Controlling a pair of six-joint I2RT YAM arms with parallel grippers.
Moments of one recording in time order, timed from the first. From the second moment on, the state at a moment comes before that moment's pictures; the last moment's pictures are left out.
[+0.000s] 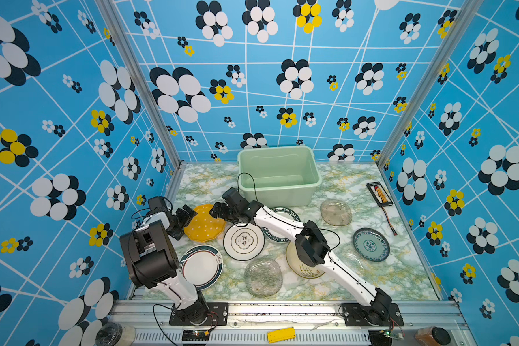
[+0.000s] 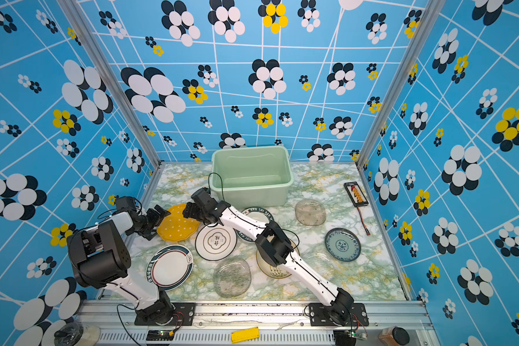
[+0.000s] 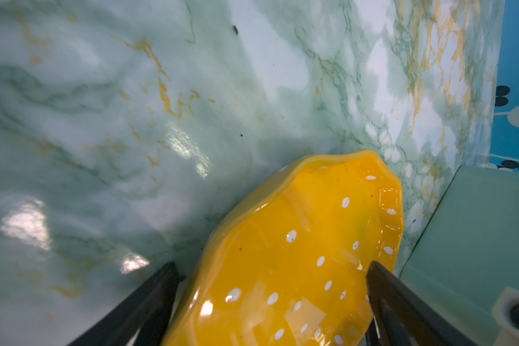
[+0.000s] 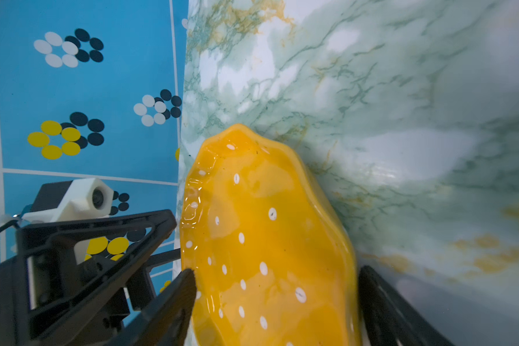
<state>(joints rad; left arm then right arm) 0.49 1.69 0.93 -0.39 0.45 -0.55 0.96 2.78 2.56 -0.44 -0.18 0.99</state>
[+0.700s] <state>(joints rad) 0.50 1.68 0.90 -0.33 0.46 -0.55 0.95 2.69 2.40 -0.36 -0.30 0.96</state>
